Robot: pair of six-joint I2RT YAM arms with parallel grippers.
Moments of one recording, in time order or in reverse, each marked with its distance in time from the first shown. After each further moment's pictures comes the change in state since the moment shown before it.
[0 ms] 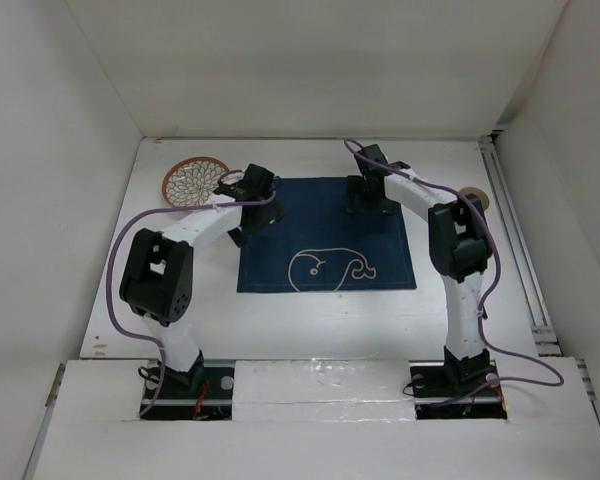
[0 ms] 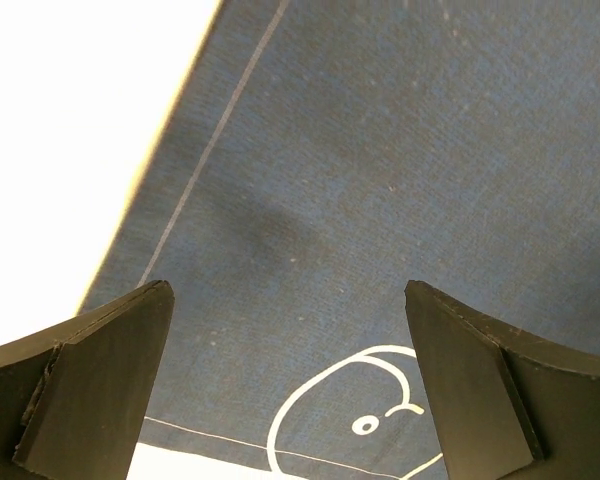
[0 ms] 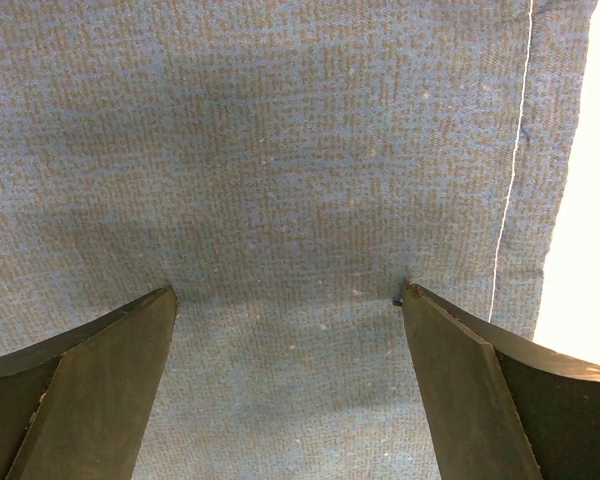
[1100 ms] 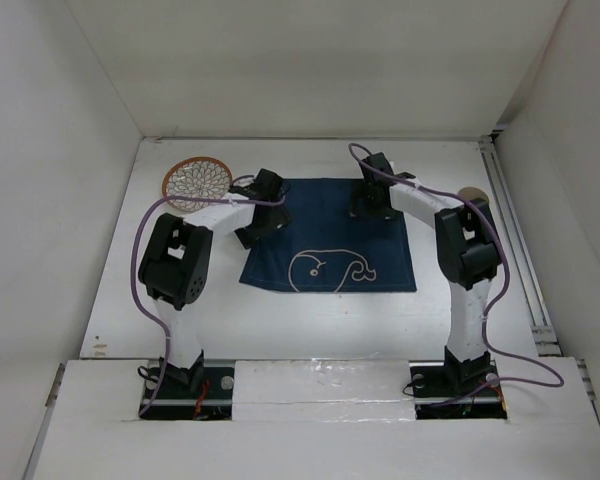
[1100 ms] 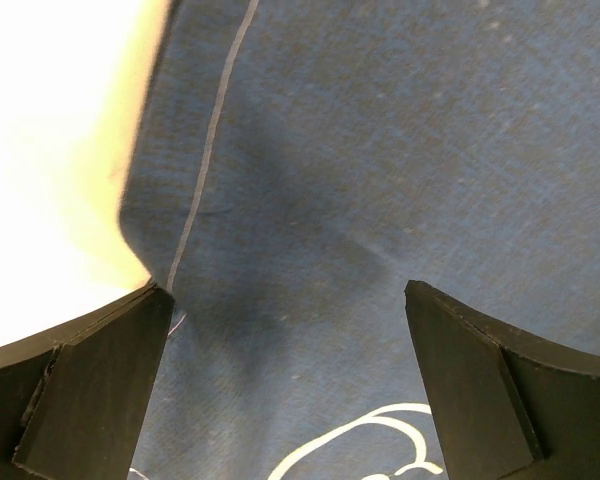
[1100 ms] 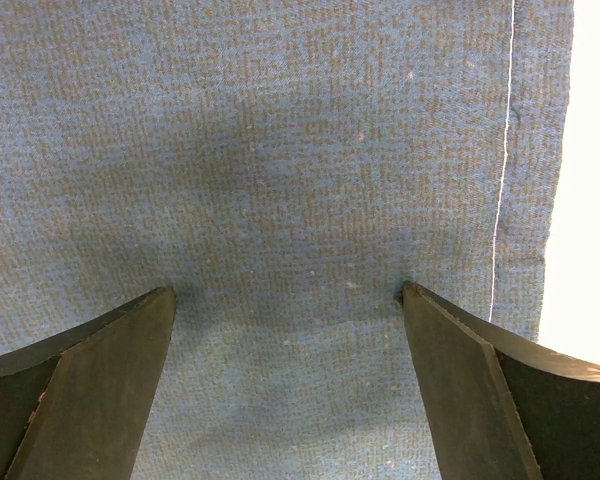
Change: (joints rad) left arm -0.016 0.145 0.027 0.064 0.013 0.026; right arm 0.001 -0.094 -0.182 0.145 -0.004 0.039
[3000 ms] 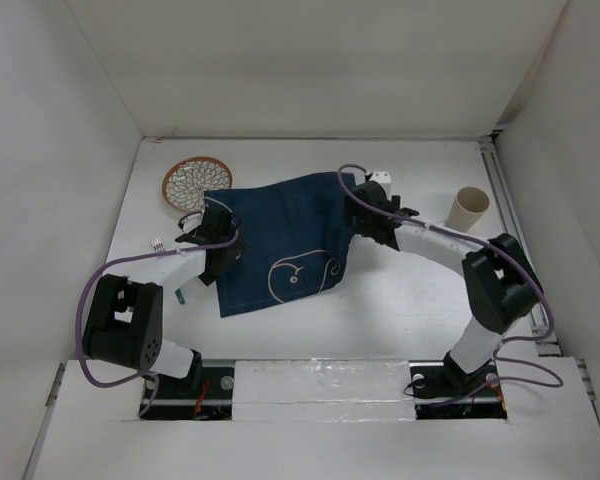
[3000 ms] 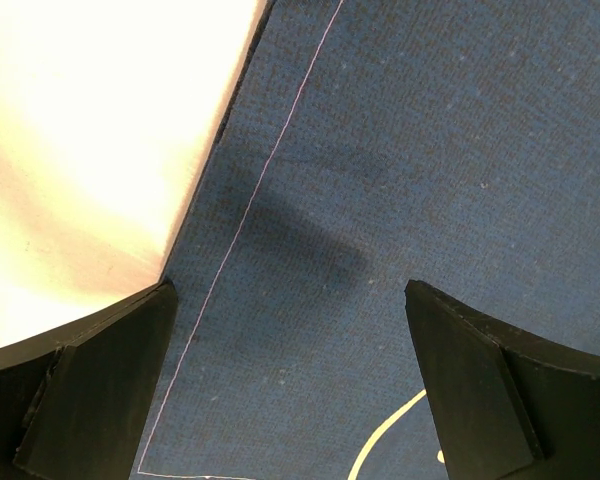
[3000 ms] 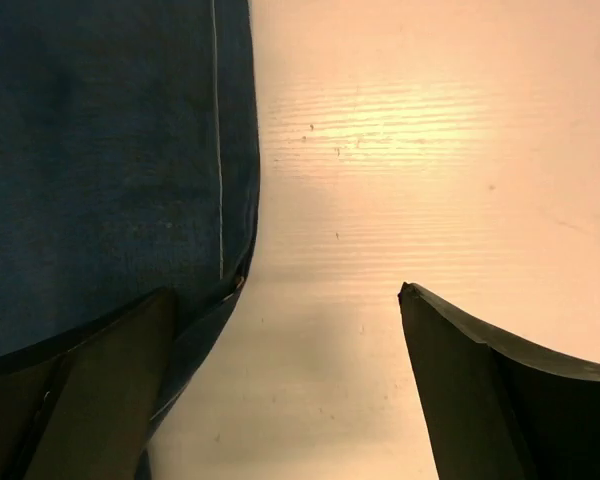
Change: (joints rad) left arm 0.188 -0.470 -0.568 0.174 -0.005 0.008; right arm 0.200 -0.355 -0.401 0.279 0.172 0.026
